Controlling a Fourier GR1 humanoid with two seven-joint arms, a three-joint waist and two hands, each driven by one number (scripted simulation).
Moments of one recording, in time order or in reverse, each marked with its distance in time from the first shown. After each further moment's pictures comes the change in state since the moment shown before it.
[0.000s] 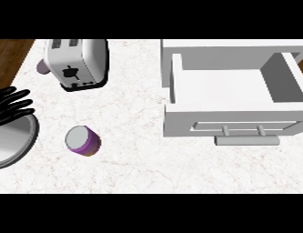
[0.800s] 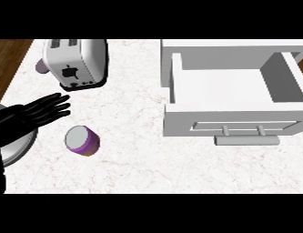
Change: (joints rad) left arm -0.040 -0.272 0.028 0.077 -0.377 0.028 -0.055; right arm -0.008 -0.026 -0.124 0.029 -0.087 0.085 0.026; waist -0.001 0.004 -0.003
